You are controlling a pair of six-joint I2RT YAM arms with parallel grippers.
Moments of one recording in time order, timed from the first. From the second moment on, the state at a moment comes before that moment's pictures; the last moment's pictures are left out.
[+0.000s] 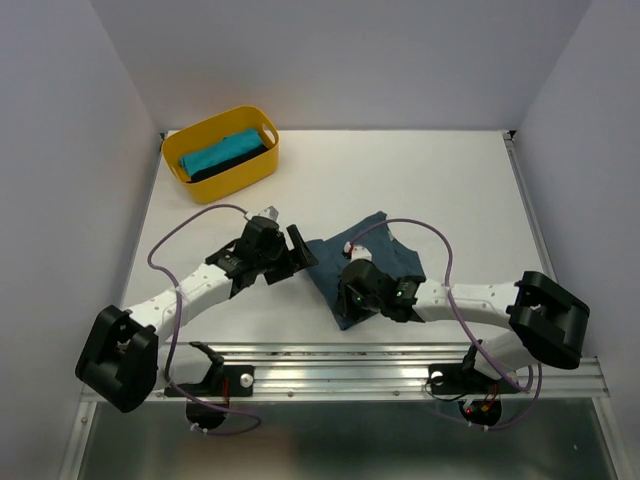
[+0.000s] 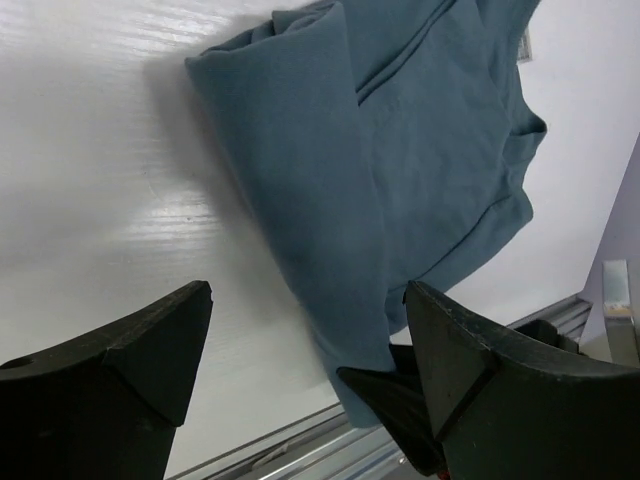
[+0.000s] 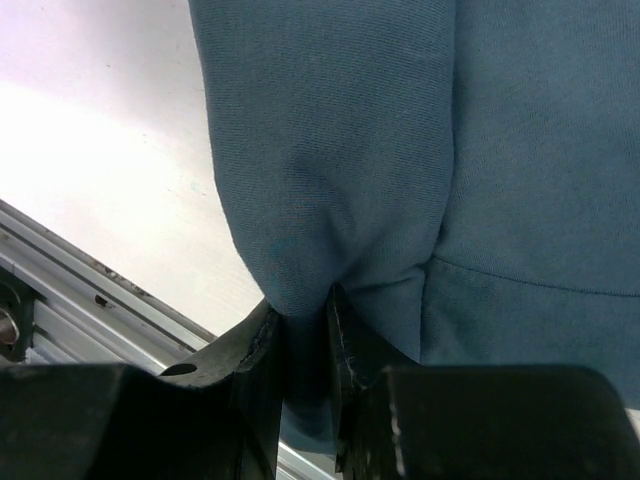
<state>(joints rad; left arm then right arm) -0.56 1.20 0.69 -0.25 0.11 -0.88 1.06 1.45 0.72 -0.12 0.11 0.78</state>
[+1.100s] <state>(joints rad) -0.57 1.57 0.71 0.07 0.13 -0.98 1.03 1.37 0.63 -0.04 0.03 0.79</state>
